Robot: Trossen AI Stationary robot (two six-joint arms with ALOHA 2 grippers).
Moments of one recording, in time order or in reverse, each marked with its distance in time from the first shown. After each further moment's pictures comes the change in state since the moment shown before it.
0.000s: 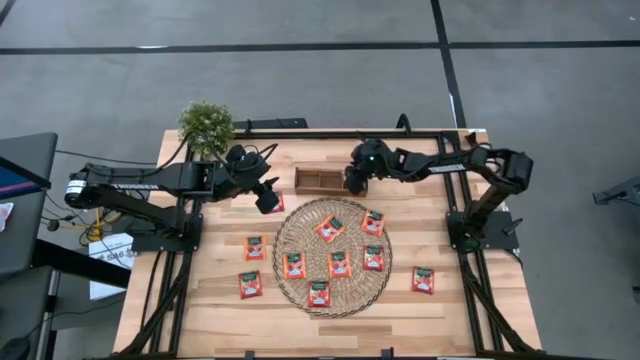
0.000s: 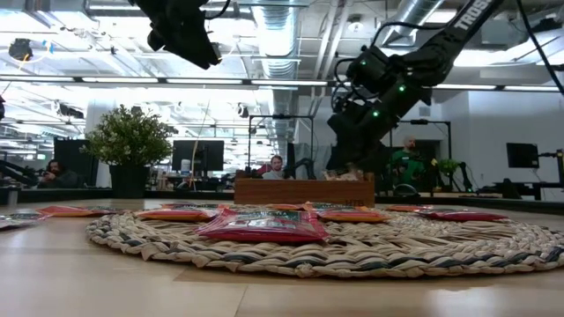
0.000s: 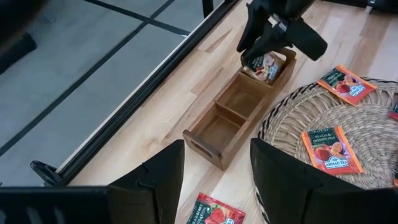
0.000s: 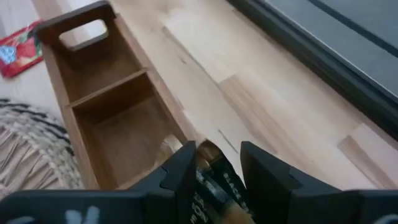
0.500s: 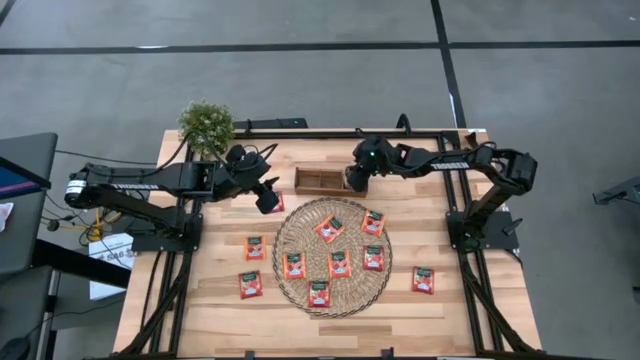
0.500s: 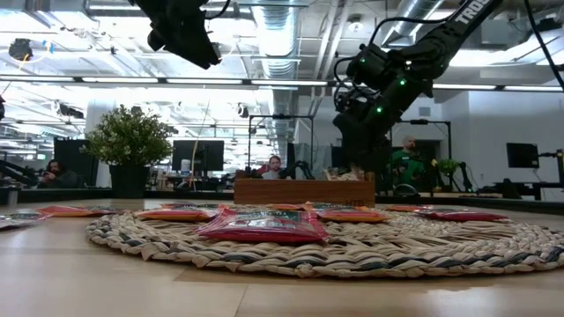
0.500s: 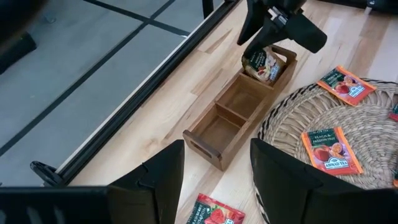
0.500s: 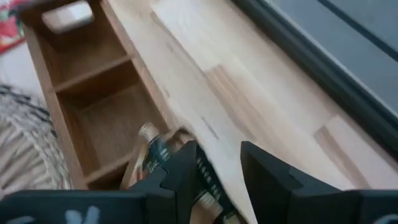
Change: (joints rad) left arm 0.000 0.000 0.000 0.002 0.000 0.000; right arm -0.019 -0.032 0.039 -0.140 0.005 -0.051
